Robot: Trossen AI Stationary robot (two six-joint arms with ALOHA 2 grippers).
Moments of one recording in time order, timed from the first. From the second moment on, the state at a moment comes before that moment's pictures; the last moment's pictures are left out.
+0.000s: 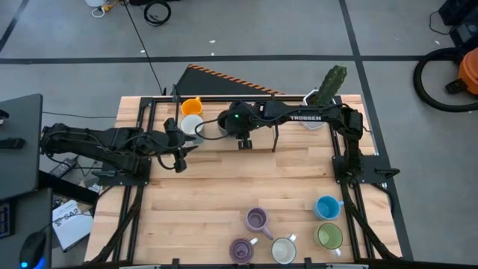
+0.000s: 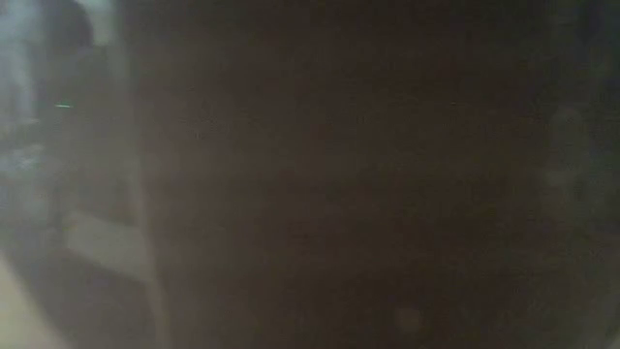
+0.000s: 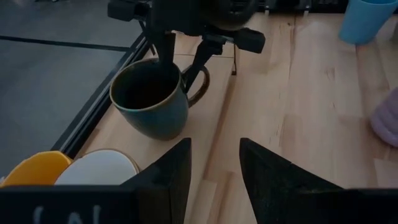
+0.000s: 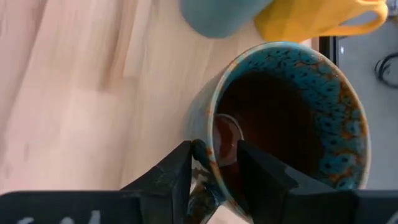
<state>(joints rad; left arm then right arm) -0.12 0.88 0.86 -0.56 -0.46 -0.13 -0.23 1.94 1.65 -0.65 0.07 -0.46</state>
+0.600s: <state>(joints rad) -0.12 0.88 0.86 -0.56 -0.44 -0.13 -0.20 1.83 1.65 -0.72 0.06 -0.62</state>
